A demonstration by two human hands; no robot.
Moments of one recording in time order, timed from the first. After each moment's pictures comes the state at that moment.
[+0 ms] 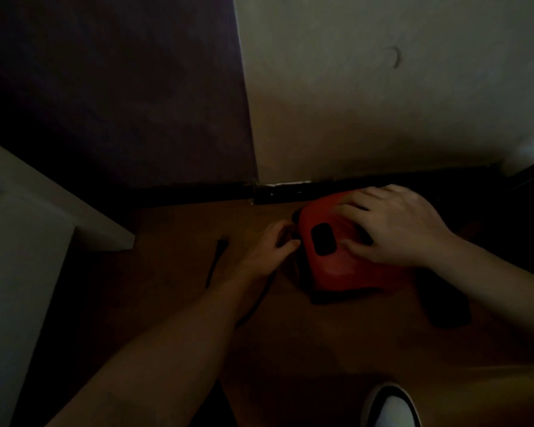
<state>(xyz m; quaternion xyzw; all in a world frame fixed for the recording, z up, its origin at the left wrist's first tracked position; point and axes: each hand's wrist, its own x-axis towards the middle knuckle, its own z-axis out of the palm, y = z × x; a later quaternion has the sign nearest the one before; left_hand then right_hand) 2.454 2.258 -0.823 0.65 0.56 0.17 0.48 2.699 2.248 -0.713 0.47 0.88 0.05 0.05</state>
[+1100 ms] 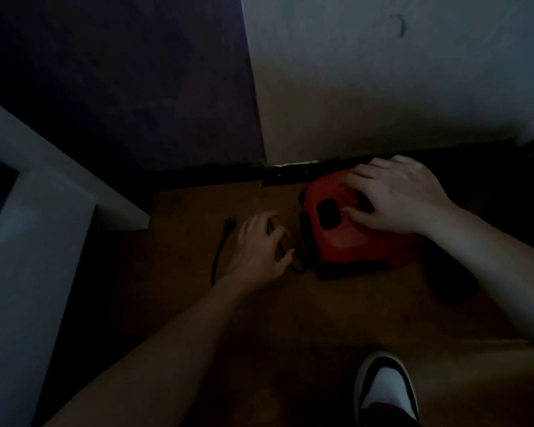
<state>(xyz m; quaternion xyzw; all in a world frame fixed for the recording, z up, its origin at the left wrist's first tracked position) 2.421 2.195 -0.817 0.83 0.53 0.13 0.12 2.694 2.246 -0.712 0.49 0.87 0.07 0.04</state>
